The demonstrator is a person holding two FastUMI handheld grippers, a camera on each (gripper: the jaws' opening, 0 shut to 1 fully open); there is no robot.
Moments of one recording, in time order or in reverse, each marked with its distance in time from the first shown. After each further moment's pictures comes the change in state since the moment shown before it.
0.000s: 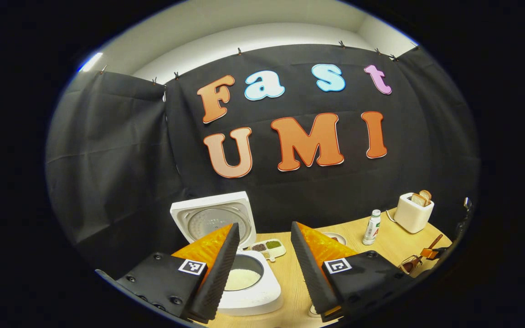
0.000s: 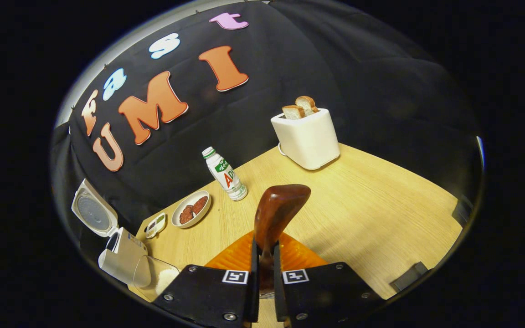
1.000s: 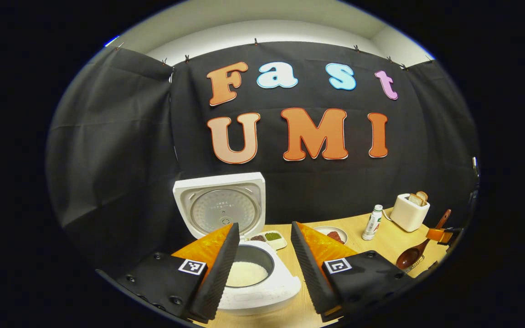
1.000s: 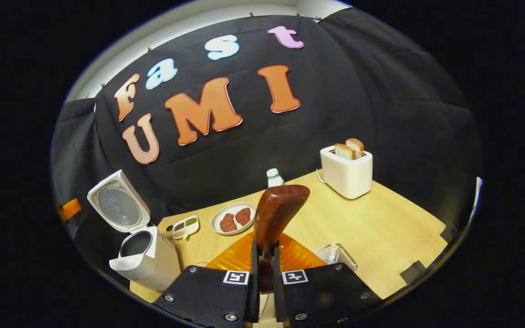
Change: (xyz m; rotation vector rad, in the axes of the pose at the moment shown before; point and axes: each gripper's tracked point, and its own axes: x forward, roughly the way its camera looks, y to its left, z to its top) left arm 0.018 0.074 -0.057 -0.102 0.033 -0.054; right arm -0.079 0.161 0.020 -0.172 -0.099 0.085
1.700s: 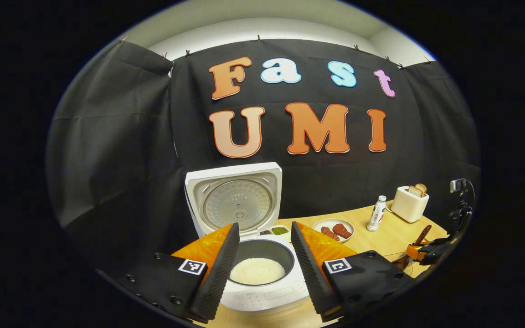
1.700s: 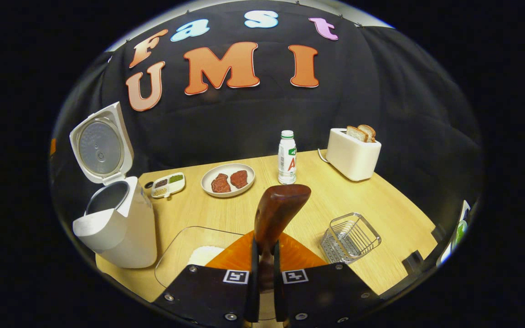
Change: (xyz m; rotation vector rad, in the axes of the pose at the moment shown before) left arm 0.006 0.049 -0.028 0.008 0.022 -0.050; right arm 0.028 0.028 -0.084 -0.229 0.116 -0.156
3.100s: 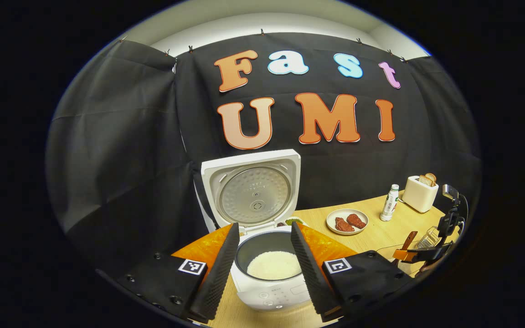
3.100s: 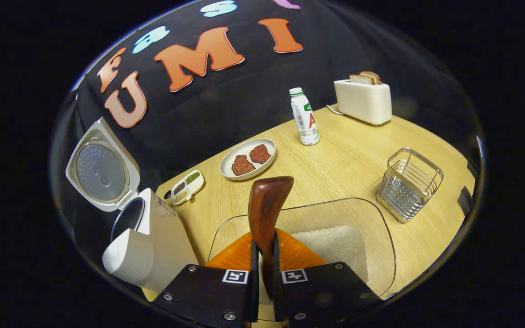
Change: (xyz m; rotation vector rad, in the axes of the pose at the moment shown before) left arm 0.006 0.035 -0.023 0.027 0.048 0.048; right arm 0.019 0.086 -0.049 0.370 0.188 0.122
